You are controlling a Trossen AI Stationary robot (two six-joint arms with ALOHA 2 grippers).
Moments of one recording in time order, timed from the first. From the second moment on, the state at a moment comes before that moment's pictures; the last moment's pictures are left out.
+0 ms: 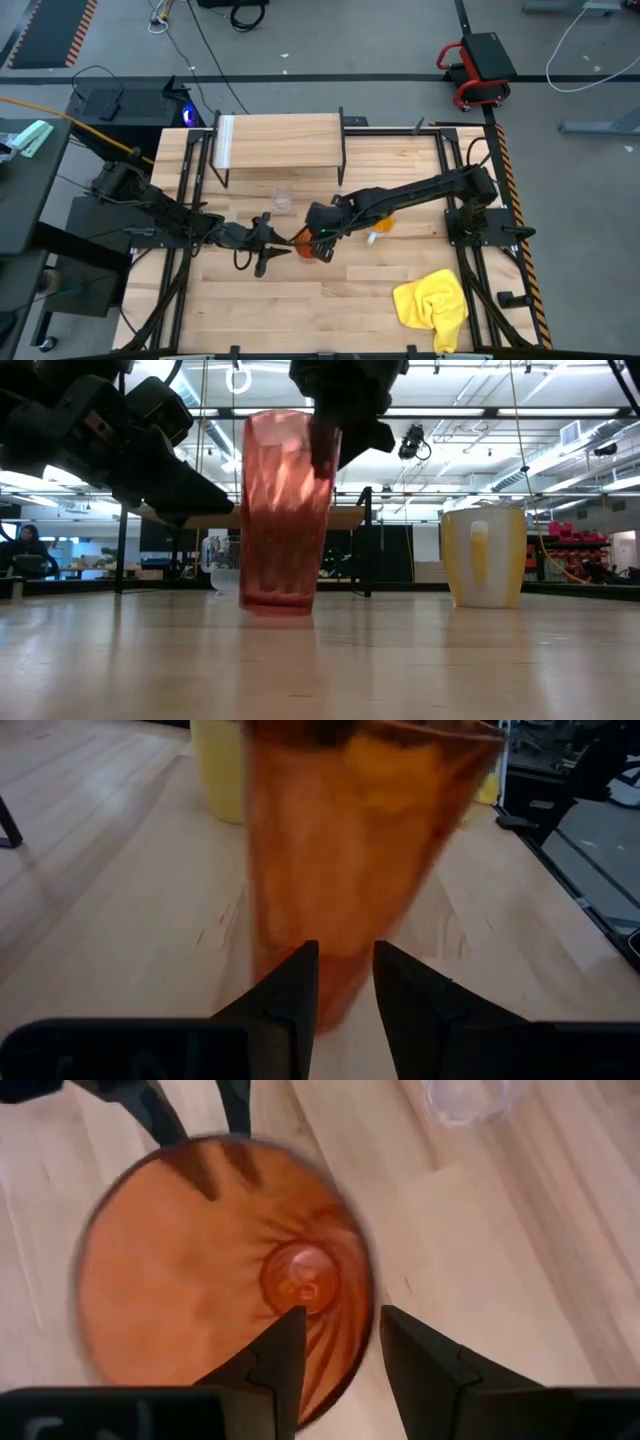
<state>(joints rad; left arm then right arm) -0.33 1.44 0.29 0.83 -0.27 -0.28 0.17 1.92 1.65 -0.83 0.13 0.56</state>
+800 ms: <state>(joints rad) -0.31 1.44 0.29 0.83 -0.27 -0.28 0.13 1.92 1.65 -0.82 0.14 0.55</state>
